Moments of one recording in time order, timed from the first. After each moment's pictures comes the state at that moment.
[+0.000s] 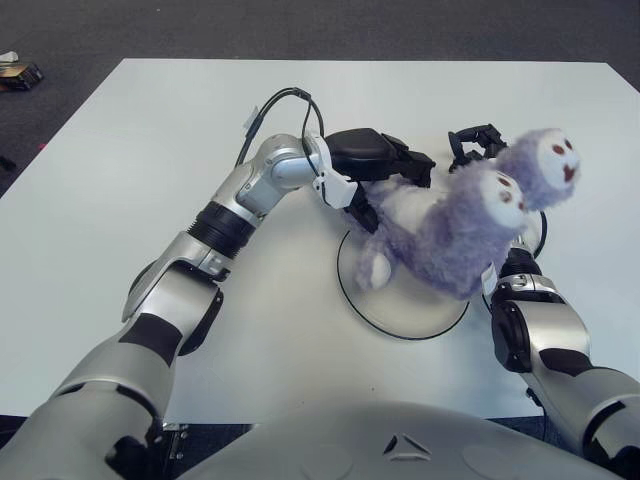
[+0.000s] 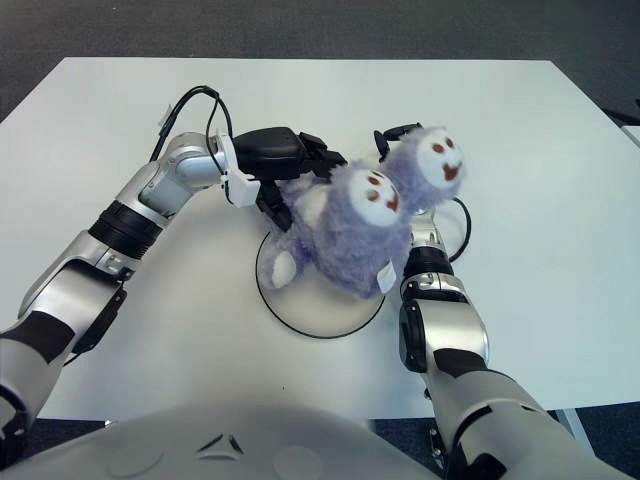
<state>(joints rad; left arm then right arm) -0.81 0.29 -0.45 0.32 0.35 -0.65 -0.65 -0.66 -0.20 -0.15 0.93 -0.03 -0.22 -0.27</state>
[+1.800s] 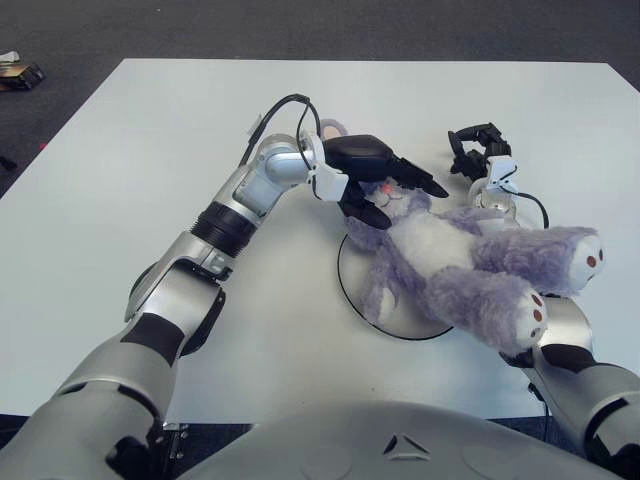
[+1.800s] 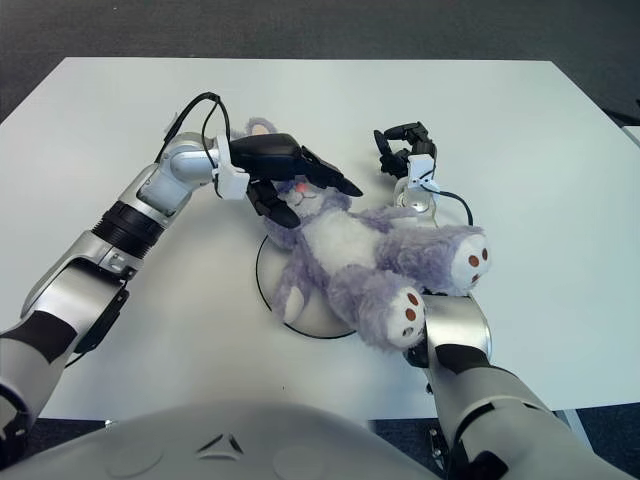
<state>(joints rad) -0.84 0.30 -0.35 0.41 0.11 -0.62 -0.75 -0.67 -0.20 -0.17 0.95 -0.01 -0.23 -0.25</state>
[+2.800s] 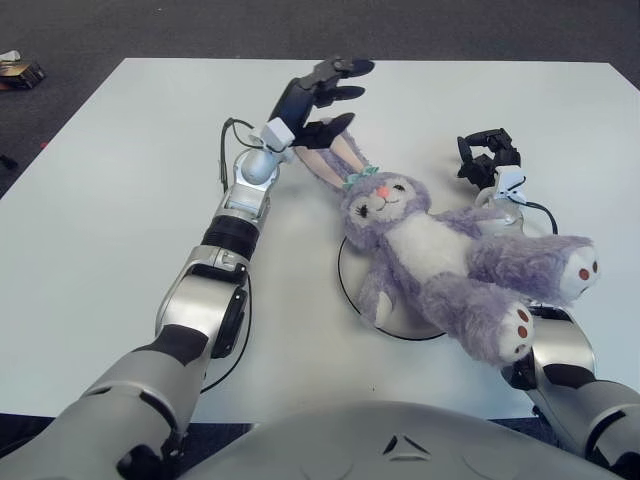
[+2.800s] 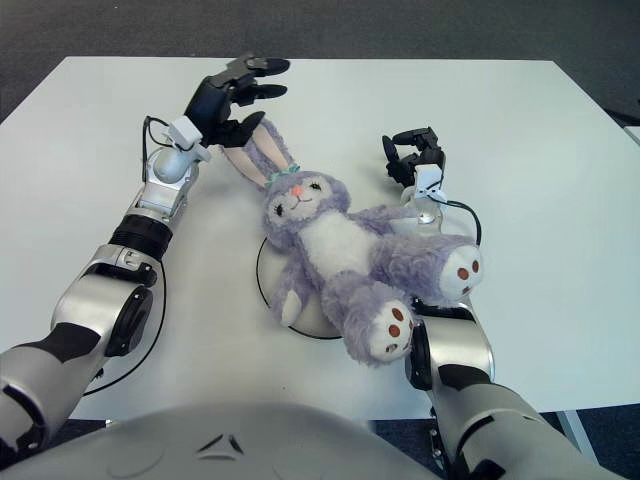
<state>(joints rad) -0.76 0.11 0.02 0.71 0.01 -0.66 -0.13 -0.54 -0.20 -0.16 0.73 -0.03 -0.17 -0.28</state>
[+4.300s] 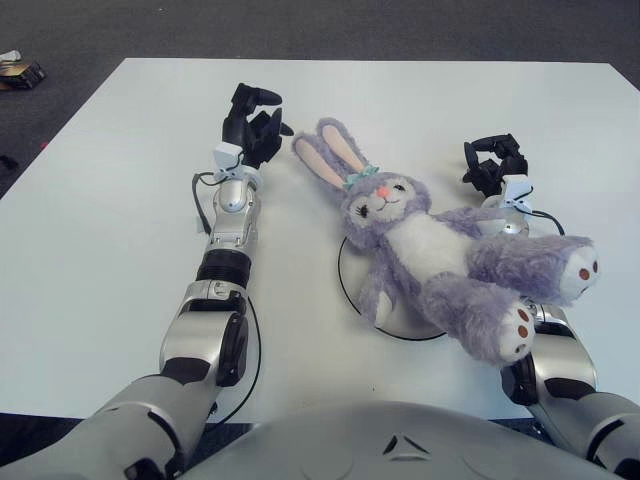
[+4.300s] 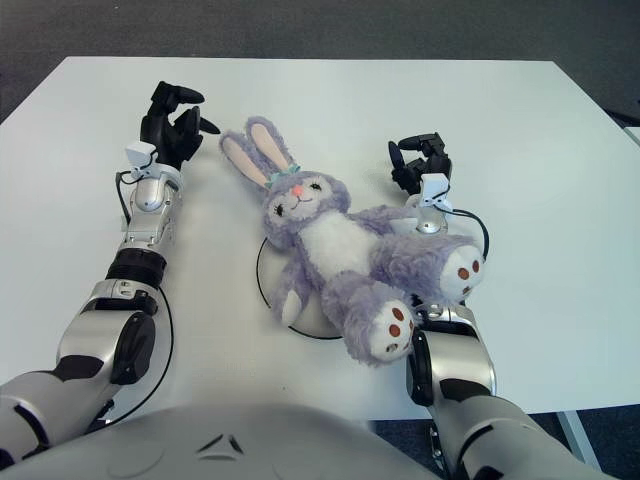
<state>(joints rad) -0.60 0.06 0.19 0.74 -0.07 -0.49 0.10 -0.48 -0.18 -0.20 0.71 -0.01 -0.27 -0.26</state>
